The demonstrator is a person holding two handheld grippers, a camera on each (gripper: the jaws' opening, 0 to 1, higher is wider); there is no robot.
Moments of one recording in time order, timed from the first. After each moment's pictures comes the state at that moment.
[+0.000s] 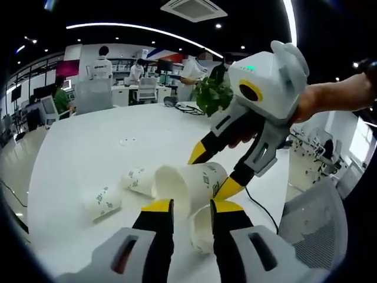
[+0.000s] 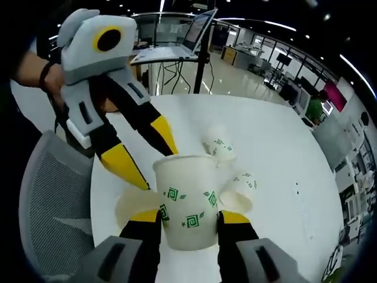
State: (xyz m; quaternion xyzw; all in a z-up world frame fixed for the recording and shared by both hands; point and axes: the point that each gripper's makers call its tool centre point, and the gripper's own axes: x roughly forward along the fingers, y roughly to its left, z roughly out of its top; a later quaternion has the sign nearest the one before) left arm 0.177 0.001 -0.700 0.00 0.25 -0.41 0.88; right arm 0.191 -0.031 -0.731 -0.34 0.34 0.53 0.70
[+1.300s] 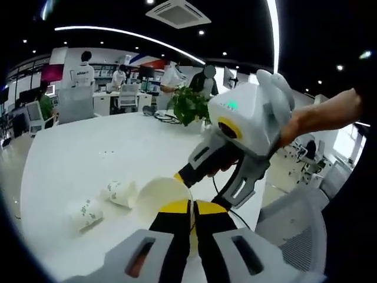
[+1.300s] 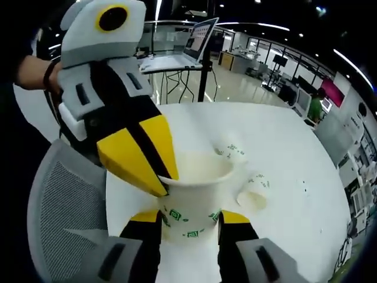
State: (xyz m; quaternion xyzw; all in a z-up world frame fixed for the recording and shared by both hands) left arm 0.140 -0.023 -0.658 -0.01 0.22 -0.48 0.85; right arm 0.149 -0.017 -0.731 -0.30 0.33 0.54 0.71
